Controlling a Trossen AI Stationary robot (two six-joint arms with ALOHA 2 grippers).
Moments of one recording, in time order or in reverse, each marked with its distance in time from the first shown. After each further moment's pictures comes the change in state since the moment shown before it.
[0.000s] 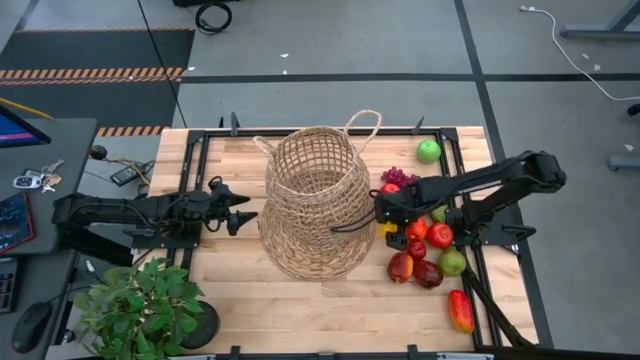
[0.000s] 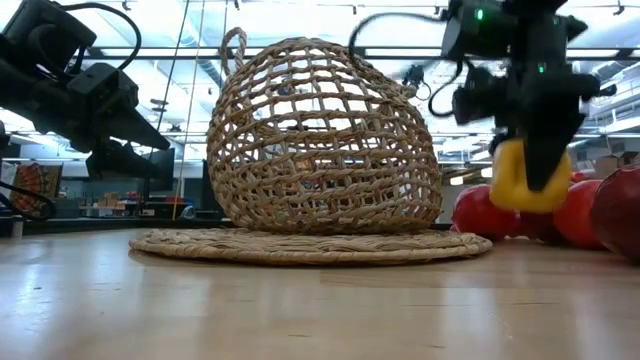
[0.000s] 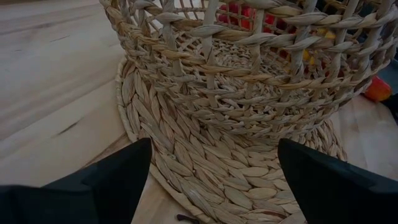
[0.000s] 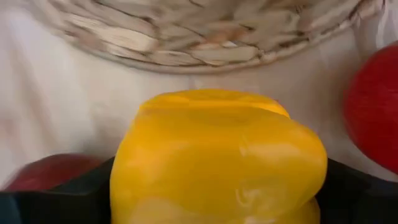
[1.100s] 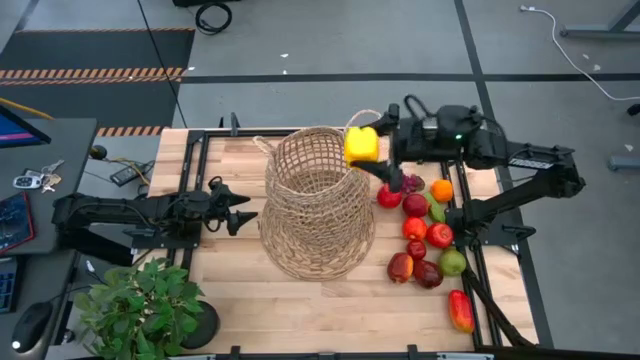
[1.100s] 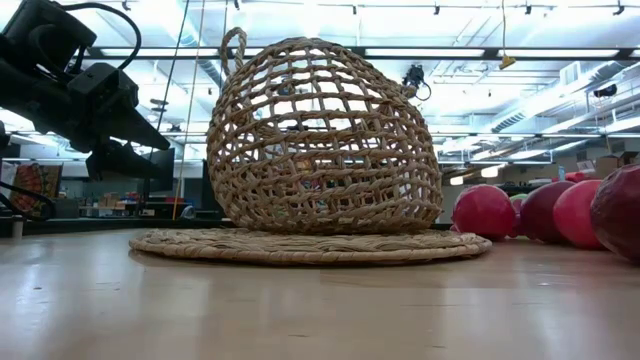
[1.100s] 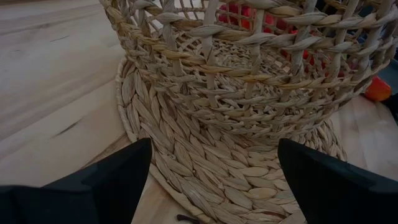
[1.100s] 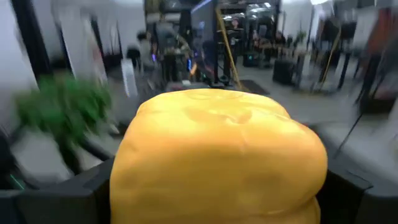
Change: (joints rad) left arm 0.000 0.000 0.000 0.000 0.000 0.000; right arm -0.106 -0.175 0.550 0.587 0.067 -0.458
